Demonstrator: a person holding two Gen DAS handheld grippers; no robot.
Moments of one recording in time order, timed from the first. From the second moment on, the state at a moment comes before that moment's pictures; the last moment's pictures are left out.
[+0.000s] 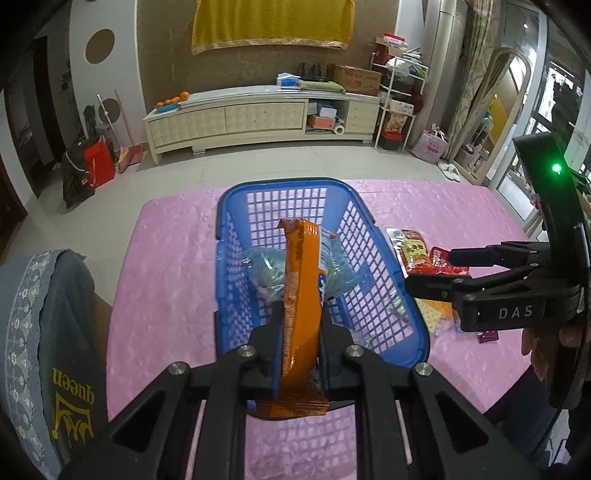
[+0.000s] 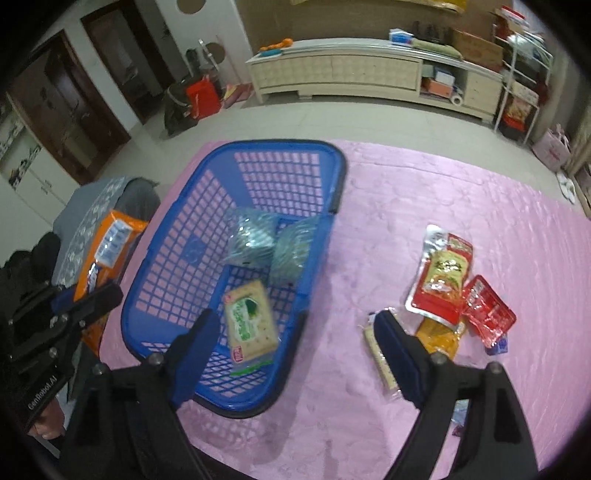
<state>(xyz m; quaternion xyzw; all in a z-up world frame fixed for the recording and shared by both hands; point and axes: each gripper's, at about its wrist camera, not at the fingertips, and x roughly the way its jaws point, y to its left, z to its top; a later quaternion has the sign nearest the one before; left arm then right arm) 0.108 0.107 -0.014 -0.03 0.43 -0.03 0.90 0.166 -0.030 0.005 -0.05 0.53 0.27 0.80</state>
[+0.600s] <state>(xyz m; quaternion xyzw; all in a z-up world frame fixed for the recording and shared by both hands) 0.168 0.097 -0.033 -0.02 0.46 -0.05 0.89 0.211 -0.038 -0.002 -0.06 0.51 0.25 0.82</state>
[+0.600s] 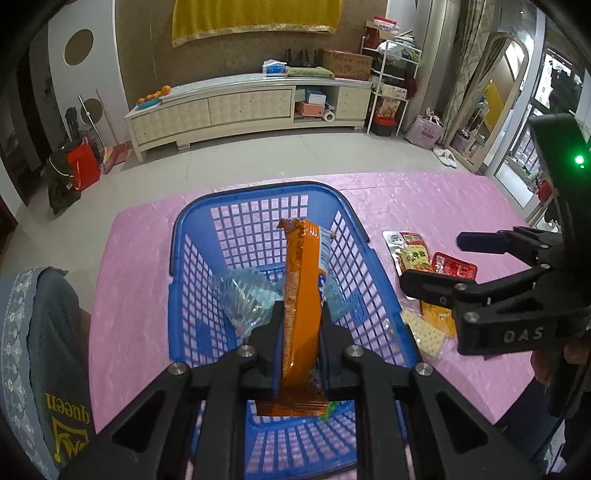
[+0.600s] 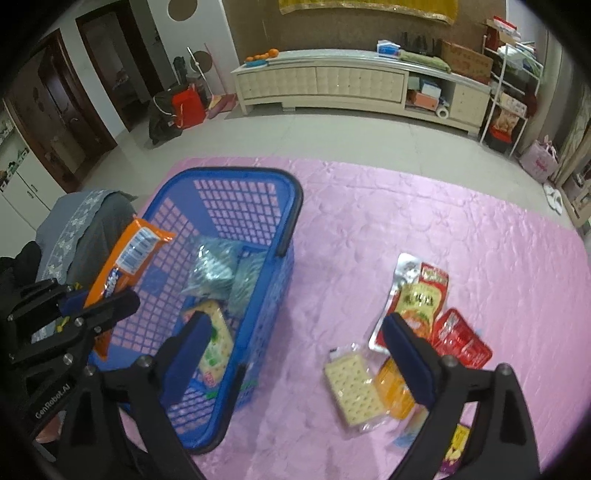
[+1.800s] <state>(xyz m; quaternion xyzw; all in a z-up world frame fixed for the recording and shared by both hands) 0.157 0.073 -0.006 0.00 0.45 -0.07 0.89 0.210 -0.086 0.019 -0.05 0.50 0.23 0.84</state>
